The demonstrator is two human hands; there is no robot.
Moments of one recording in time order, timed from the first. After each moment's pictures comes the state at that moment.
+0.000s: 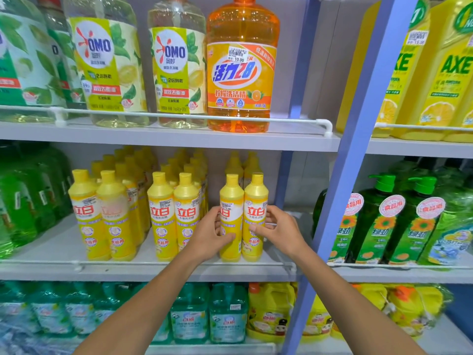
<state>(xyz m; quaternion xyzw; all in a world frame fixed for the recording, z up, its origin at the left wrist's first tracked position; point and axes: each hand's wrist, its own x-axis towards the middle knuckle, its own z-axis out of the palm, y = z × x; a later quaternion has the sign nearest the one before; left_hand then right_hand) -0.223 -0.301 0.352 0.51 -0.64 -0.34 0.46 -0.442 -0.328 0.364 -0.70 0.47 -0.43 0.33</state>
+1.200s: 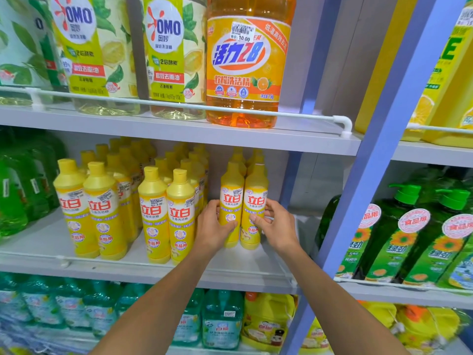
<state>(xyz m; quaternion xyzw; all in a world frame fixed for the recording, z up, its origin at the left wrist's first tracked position) -0.252 -0.356 0.337 0.63 -0.55 -0.23 0.51 -0.428 -0.373 0.355 -0.66 0.50 -0.47 0.32</state>
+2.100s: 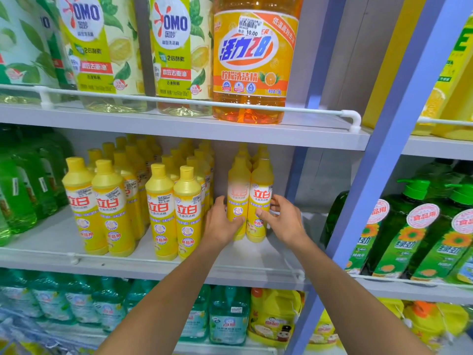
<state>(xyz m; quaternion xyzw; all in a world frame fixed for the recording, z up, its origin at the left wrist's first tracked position) -0.253 -0.350 0.349 0.65 -0.55 -0.26 0.46 -0.432 -0.377 0.362 -0.69 0.56 -0.40 0.24</state>
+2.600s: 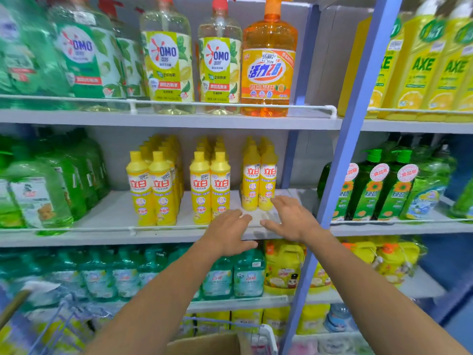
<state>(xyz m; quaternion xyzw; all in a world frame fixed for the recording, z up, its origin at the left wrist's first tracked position) -0.176 -0.176 0.367 0.53 -0.84 -0.01 0.10 -0.388 -0.196 0.392 -0.78 0.61 -0.11 0.02</state>
